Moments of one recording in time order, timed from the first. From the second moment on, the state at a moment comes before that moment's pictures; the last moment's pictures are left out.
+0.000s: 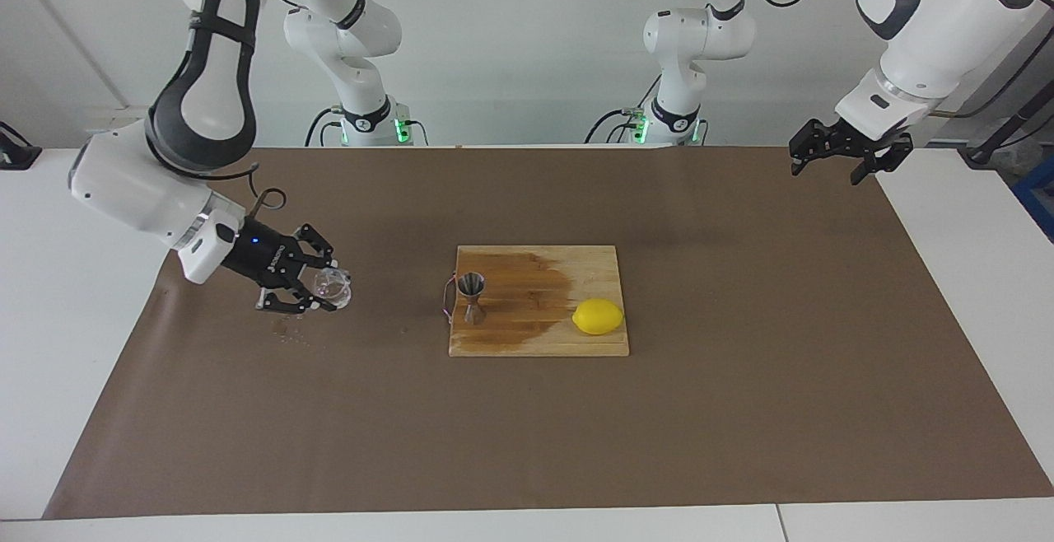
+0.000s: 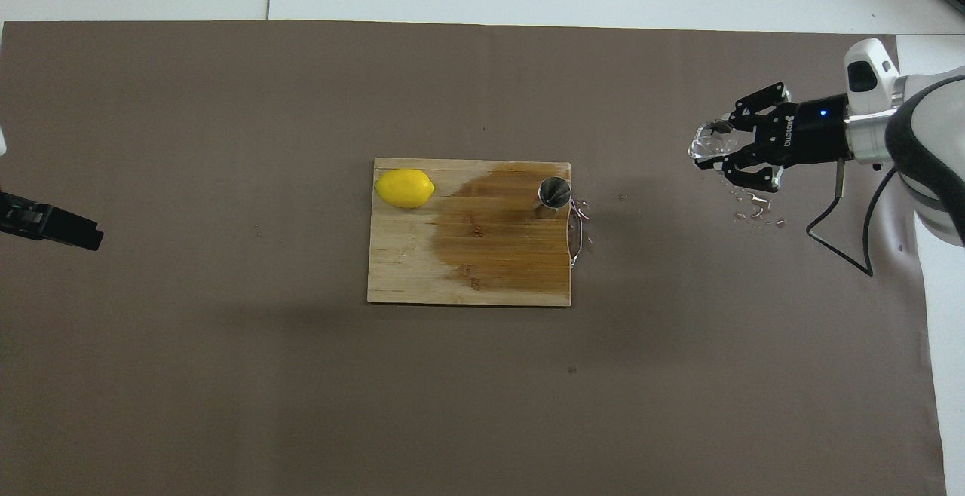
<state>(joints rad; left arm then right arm) -0.12 -0.02 0.13 -1.67 0.02 1.54 0.29 0.05 0.27 -0.11 -1.72 0.77 1.94 -1.64</state>
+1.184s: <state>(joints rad) -0.13 -0.02 0.13 -1.67 0.02 1.50 0.03 0.34 0.27 -0.11 -1.73 0.47 2.11 -1.23</state>
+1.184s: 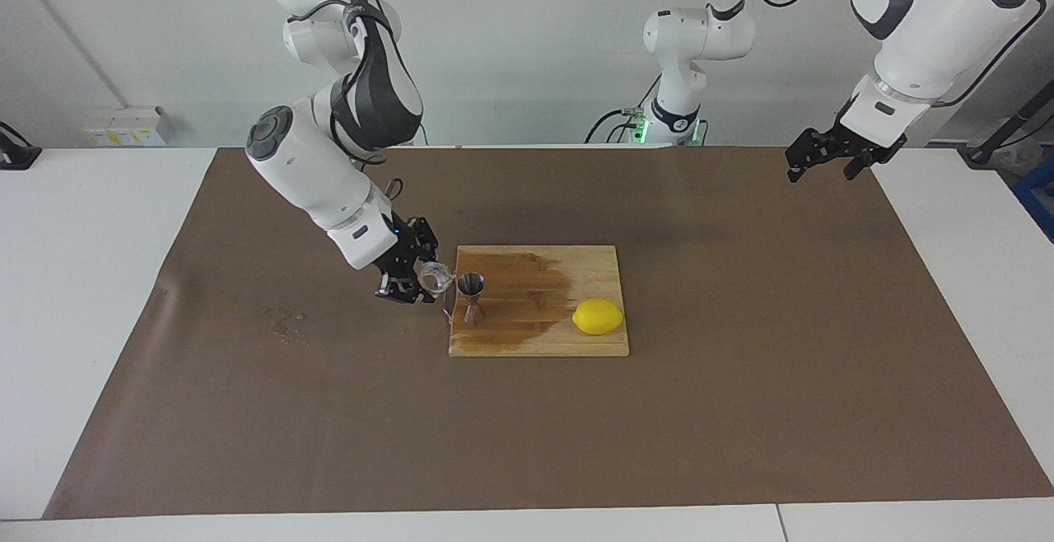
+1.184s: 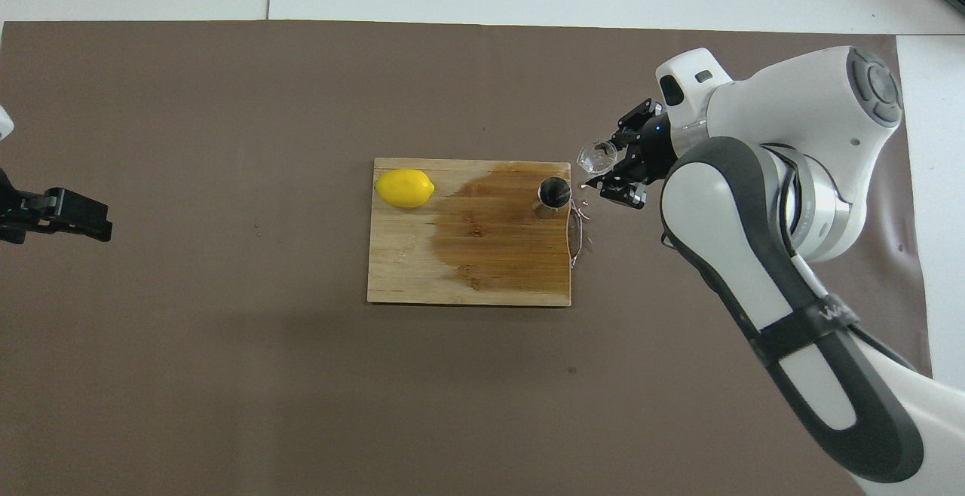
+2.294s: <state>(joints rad) -0.13 -0.02 0.14 -1.67 0.02 1.44 0.03 0.46 0.26 -0.11 -1.69 0.09 2.07 -0.82</state>
